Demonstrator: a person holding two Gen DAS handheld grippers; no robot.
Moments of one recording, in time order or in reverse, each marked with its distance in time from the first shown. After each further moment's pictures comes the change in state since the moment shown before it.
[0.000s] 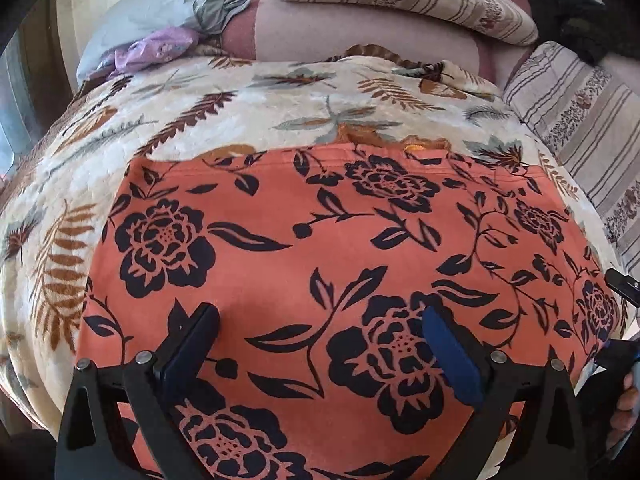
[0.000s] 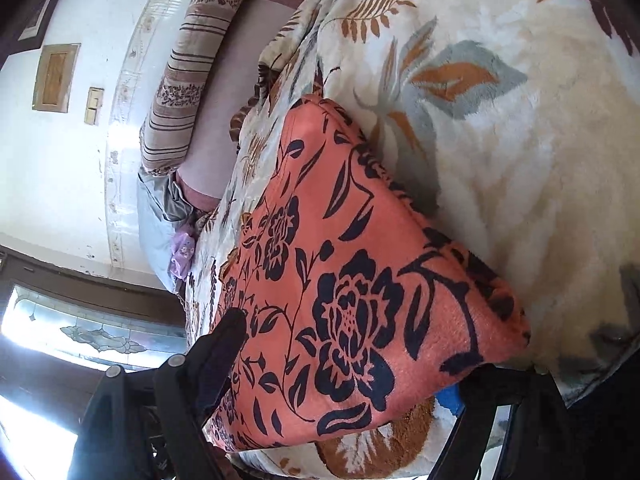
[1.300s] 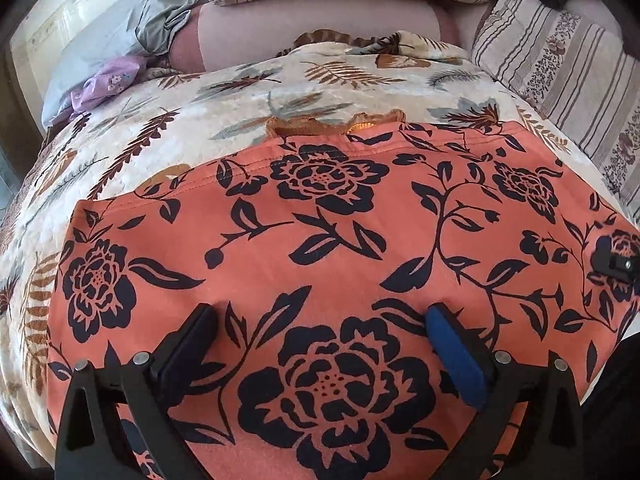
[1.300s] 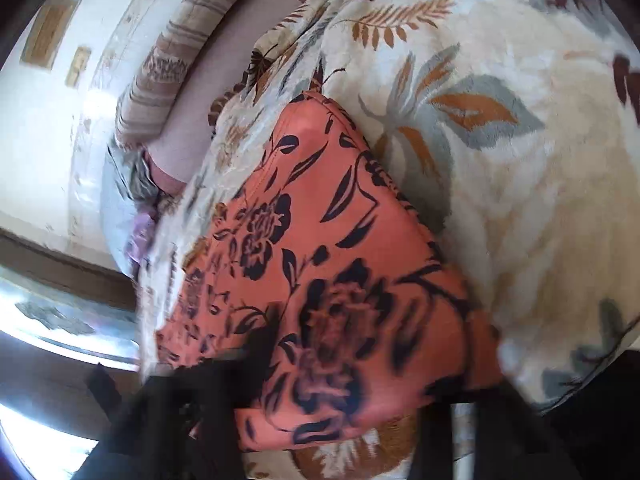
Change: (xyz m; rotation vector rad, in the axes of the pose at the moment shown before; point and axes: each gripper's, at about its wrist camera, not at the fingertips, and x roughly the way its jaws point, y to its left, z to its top) left arm 0.033 -0.048 0.004 0.170 0.031 0.018; right arm 0.010 0.047 0.003 -0.203 0.003 -0.263
